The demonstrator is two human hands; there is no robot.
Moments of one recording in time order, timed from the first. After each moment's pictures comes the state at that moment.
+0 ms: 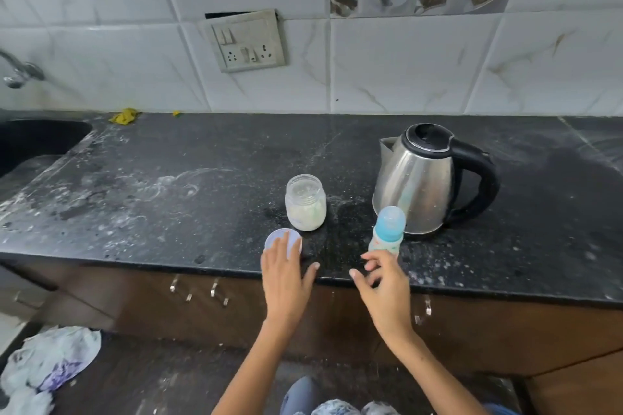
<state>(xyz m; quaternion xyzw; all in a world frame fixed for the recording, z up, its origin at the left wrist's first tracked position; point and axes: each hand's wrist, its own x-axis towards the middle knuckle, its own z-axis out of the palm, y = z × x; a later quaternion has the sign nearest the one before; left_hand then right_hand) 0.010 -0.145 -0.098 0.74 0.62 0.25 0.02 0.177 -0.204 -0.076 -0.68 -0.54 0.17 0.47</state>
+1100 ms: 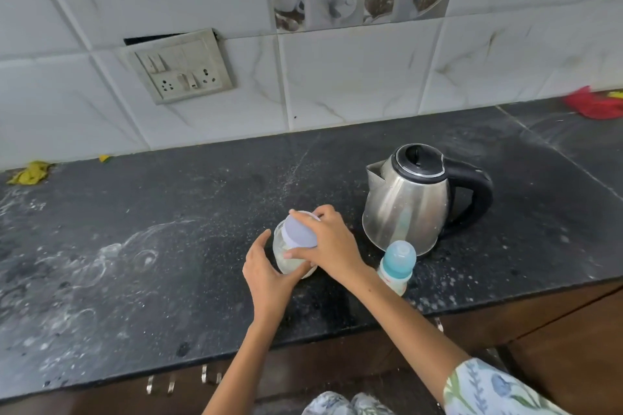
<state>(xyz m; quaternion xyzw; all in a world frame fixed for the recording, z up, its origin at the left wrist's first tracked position) -0.008 -0.035 -0.057 0.64 0.58 0.39 0.33 0.128 -0.042 -0.008 -0.71 -0.63 0.19 0.25</state>
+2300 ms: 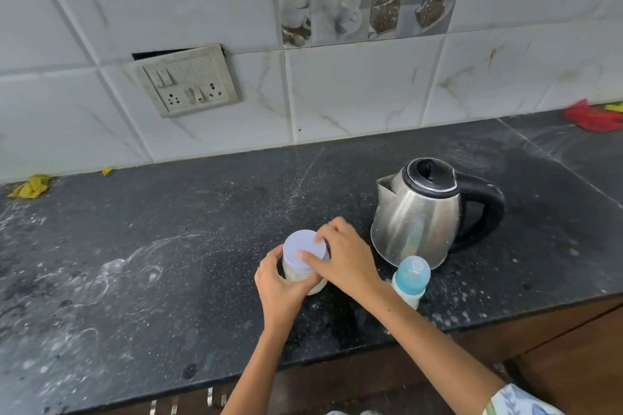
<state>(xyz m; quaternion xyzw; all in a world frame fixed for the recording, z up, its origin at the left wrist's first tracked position) -0.006 -0.021 -0.061 0.61 0.55 0.43 0.37 0.125 -0.041 0.000 -0.74 -0.60 0.15 0.25</state>
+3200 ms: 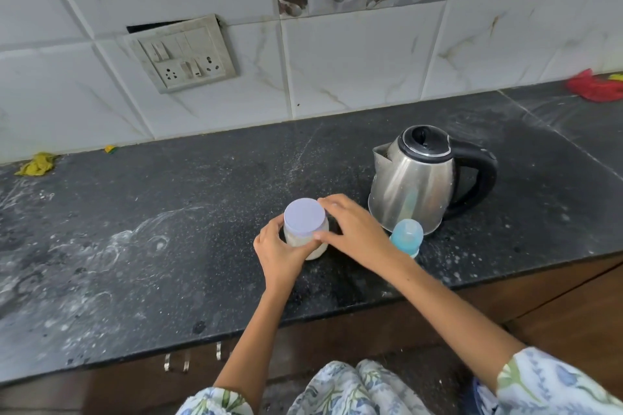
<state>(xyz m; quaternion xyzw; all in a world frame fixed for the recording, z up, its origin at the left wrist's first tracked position) -0.008 -0.024 -0.059 0.63 0.57 0.40 0.34 0.139 -0.073 0.013 -0.69 -0.68 0.14 0.21</state>
